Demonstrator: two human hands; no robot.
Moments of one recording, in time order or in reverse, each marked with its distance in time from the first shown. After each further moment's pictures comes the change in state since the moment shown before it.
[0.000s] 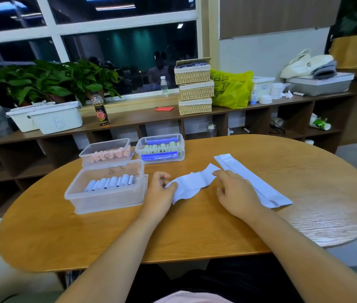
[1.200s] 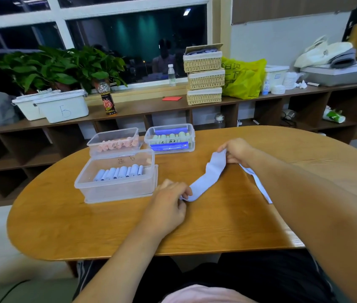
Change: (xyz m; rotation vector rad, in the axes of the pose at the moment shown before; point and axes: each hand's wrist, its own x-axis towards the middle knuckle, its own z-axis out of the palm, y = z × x) left_hand -0.045 -0.013 -0.035 0.557 -0.151 0.550; right_hand 0.145 0.005 0.004 0.802 -0.246 0.641
